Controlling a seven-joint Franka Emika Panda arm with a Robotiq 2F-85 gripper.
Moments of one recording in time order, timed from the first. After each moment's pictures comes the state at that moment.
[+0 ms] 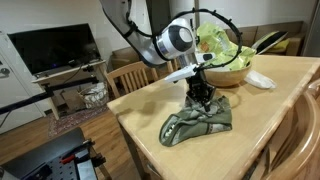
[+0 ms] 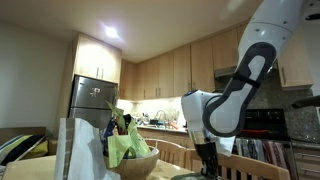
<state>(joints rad) 0.09 0.67 -0.20 -1.85 -0.45 2.43 0.21</state>
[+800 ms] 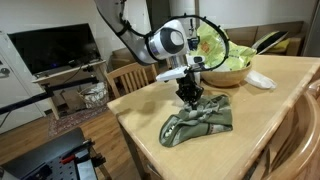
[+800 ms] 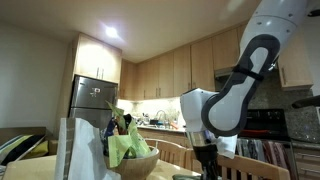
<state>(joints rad) 0.08 0.64 -0.13 -1.91 -0.37 2.43 0.14</state>
